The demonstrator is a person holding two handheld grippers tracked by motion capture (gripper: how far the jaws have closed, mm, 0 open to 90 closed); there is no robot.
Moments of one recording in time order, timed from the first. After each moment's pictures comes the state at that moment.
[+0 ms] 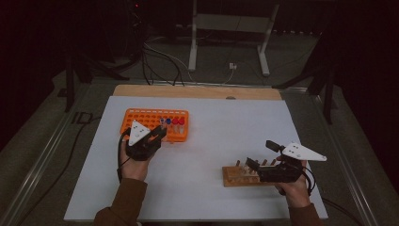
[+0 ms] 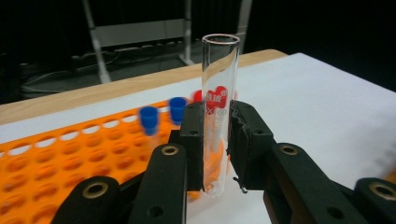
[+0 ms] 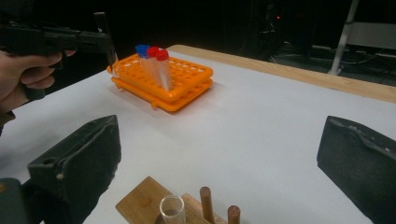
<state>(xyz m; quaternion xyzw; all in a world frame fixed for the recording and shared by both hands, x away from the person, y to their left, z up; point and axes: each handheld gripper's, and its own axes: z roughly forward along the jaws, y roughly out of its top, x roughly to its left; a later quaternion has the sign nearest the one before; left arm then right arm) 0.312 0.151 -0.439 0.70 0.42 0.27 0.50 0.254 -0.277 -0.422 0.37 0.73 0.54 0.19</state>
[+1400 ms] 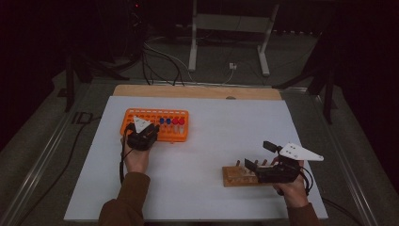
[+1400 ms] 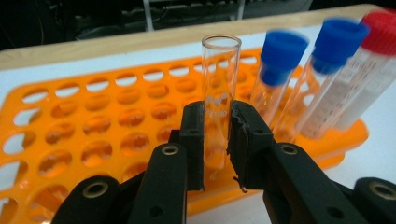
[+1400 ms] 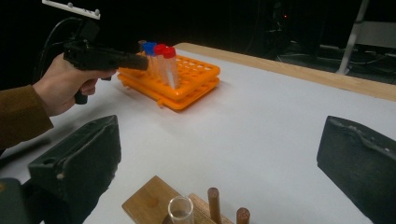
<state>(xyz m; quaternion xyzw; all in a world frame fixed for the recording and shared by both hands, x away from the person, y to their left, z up) 0.365 0.159 -0.492 0.71 0.50 0.28 0.41 0.255 -0.272 -0.424 0.36 0.73 0.54 0.19</state>
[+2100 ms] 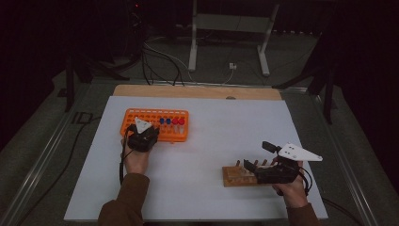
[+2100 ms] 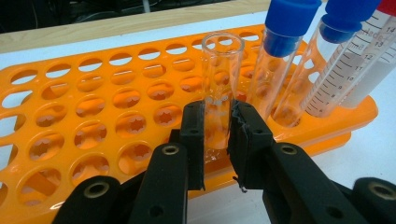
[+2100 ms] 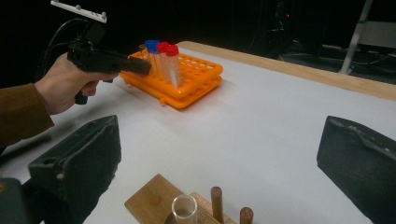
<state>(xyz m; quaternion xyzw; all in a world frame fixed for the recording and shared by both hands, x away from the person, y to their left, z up) 0.365 0.160 -0.496 0.72 0.51 0.27 0.39 0.254 -0.270 -0.425 0.36 0.74 0.54 0.19</state>
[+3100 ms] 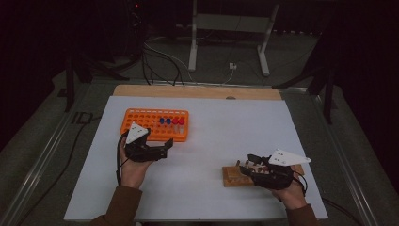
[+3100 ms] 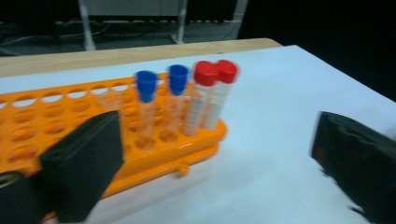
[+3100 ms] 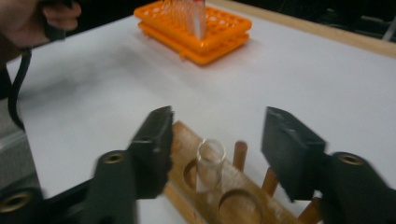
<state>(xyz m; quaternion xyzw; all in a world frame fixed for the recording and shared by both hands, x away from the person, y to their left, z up) 0.304 0.148 -0.445 0.71 0.44 0.20 0.51 0.250 -0.264 -0.446 0.32 0.80 0.49 0.14</state>
